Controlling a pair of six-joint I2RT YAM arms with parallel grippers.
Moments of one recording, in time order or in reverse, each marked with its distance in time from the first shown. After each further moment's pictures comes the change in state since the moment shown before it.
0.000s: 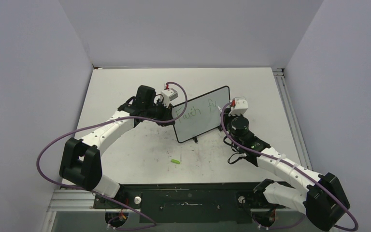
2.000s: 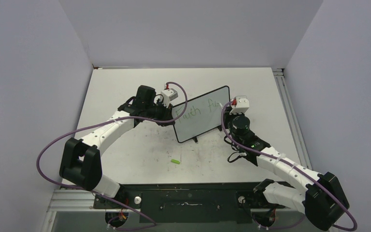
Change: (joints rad) left arm 0.000 0.000 0.000 0.000 -0.002 0.000; right arm -0.011 0.009 0.000 0.048 0.020 -0.027
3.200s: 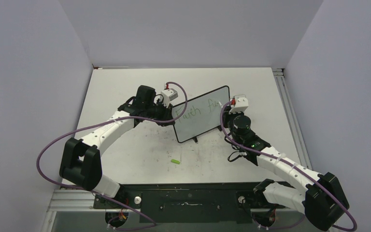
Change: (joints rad) left arm 0.000 0.000 0.000 0.000 0.000 0.000; right arm -0.003 0.000 0.004 0.026 -0.038 -0.048
